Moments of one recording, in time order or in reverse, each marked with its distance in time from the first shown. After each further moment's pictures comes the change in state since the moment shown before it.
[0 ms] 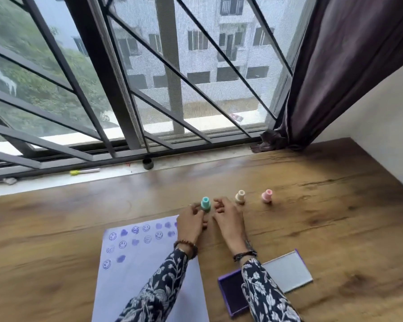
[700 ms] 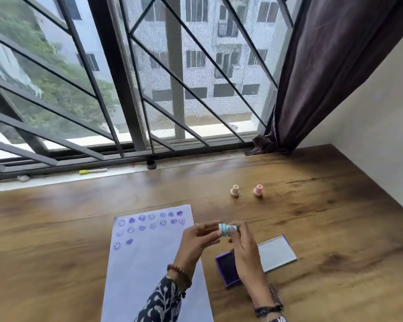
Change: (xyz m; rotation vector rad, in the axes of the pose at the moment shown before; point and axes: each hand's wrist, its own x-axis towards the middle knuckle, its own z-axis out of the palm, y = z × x) left_hand -0.091 -0.014 -0.030 -0.341 -0.411 0.061; right_hand -0.121 0.008 -0.045 0.265 0.001 -0.040
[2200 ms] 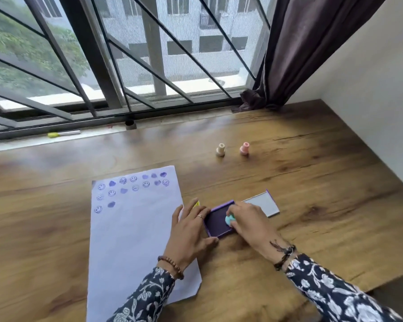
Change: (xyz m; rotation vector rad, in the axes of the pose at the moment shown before) left_hand -0.028 -0.063 -0.002 1.316 -0.082 0.409; right_hand -0.002 0.024 -0.049 -0.908 -0.358 -0.128
